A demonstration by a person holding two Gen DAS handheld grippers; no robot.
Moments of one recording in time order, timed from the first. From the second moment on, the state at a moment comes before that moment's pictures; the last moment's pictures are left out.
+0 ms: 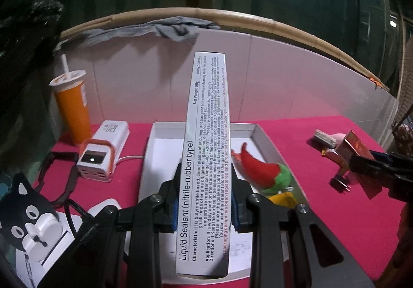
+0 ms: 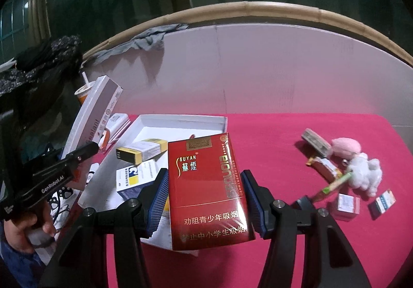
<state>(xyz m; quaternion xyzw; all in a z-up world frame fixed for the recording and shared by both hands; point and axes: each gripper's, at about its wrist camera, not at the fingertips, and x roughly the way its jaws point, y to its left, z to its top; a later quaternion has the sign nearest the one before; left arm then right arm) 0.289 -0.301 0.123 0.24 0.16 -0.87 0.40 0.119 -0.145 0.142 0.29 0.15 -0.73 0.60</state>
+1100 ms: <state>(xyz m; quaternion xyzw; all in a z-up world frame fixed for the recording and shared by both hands) 0.260 -0.338 0.085 0.28 0.18 -0.86 0.40 0.123 -0.260 0.060 0.42 0.12 -0.69 0.58</state>
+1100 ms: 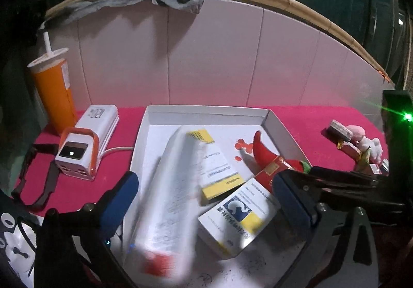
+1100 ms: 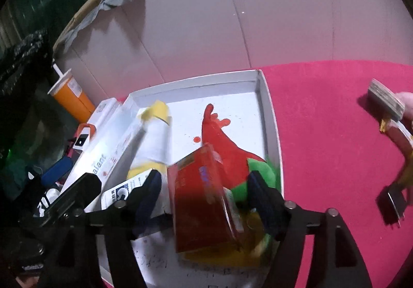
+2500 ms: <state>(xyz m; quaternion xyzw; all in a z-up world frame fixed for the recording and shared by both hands) 0.244 -0.262 0.112 0.23 0.20 -0.87 0.38 0.278 -0.086 0.256 -0.21 0.49 -0.71 0.46</state>
